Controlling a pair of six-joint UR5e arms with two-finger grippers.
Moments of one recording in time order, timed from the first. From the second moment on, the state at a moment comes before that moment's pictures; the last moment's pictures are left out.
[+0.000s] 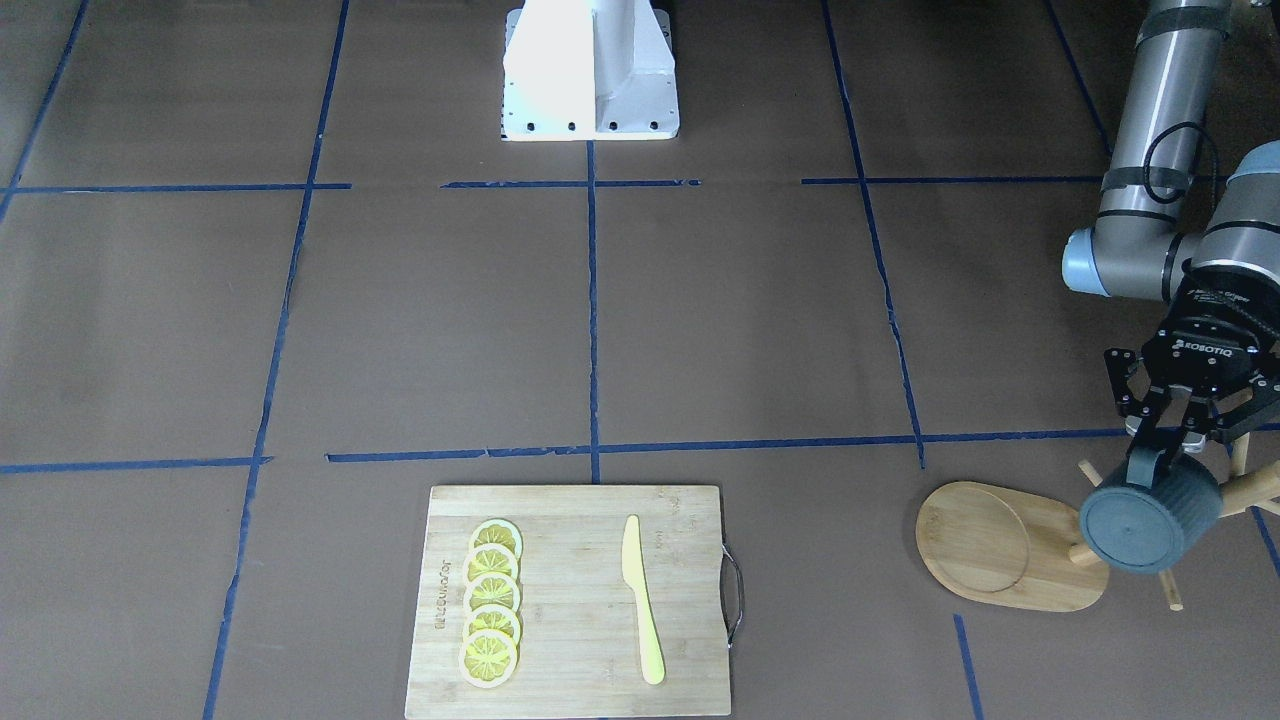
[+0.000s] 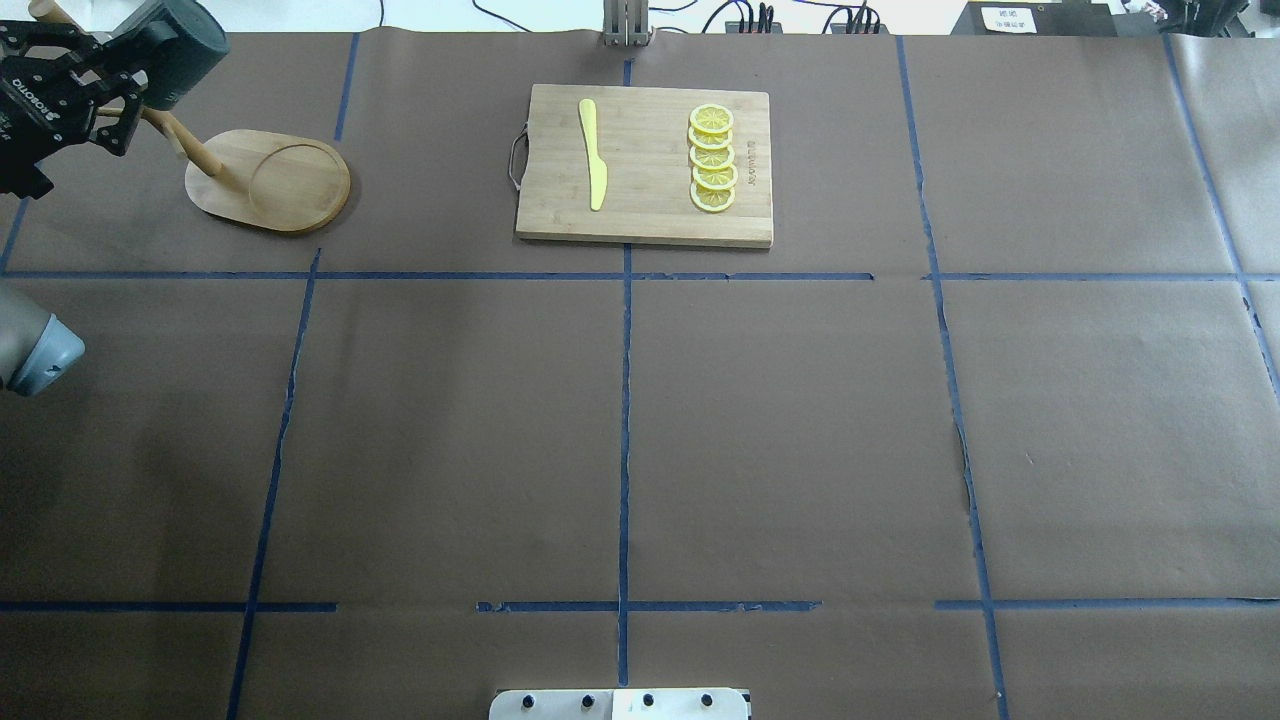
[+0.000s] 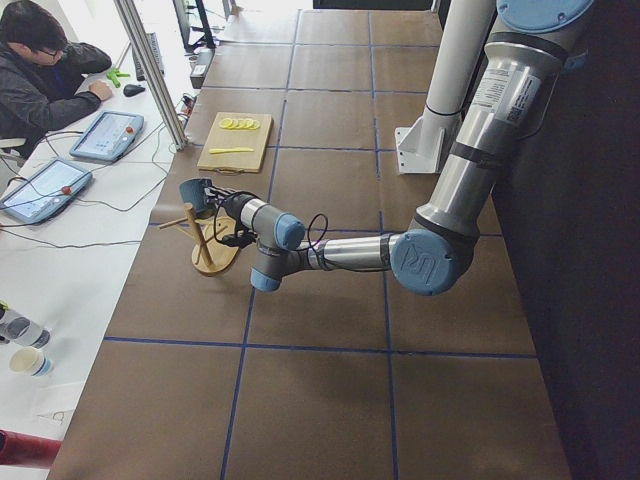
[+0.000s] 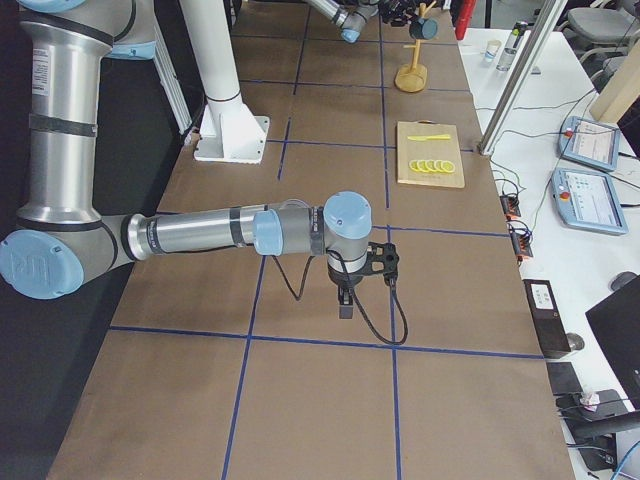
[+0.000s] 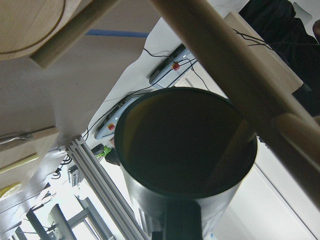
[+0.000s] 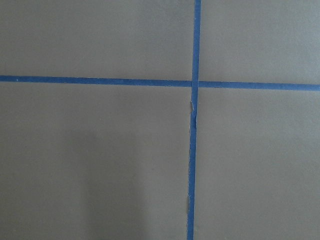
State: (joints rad) left arm -1.05 -1.92 -1.04 -3.62 -1.63 -3.14; right arm 1.53 -1.70 1.85 -1.61 2.34 0.08
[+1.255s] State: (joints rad) left arm -1.06 -1.91 -1.11 -3.62 -1.64 -3.14; right arm 1.53 -1.70 1.85 -1.61 2.34 0.09
